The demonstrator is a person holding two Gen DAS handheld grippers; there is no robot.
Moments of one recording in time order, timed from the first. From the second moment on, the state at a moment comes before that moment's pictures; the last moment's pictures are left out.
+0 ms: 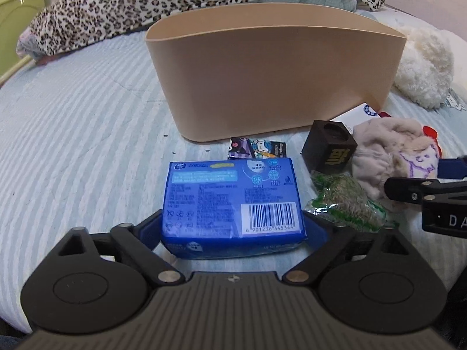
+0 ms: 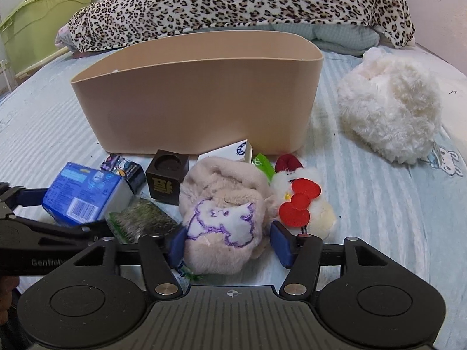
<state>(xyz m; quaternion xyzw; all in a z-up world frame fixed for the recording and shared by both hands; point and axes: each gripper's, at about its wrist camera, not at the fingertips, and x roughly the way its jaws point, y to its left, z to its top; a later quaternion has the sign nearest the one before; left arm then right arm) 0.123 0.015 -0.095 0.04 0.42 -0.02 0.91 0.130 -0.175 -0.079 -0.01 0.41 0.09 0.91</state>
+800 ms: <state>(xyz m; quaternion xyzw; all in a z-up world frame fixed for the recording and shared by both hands) 0.100 0.031 -0.016 0.01 0.32 0.00 0.95 0.117 -0.204 -0.003 0.02 0.30 0.08 0.95</state>
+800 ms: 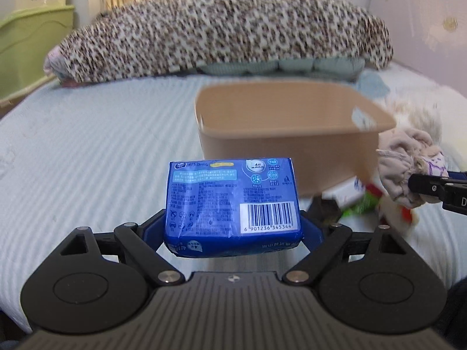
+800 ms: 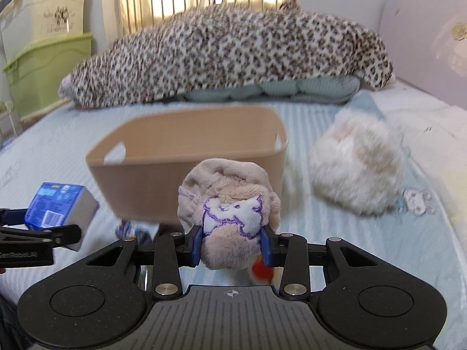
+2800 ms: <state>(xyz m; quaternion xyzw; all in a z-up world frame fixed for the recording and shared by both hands) 0.163 -0.005 0.005 0.05 0.32 0.04 0.95 0.135 -0.230 0.003 0.02 0.31 0.06 0.95</state>
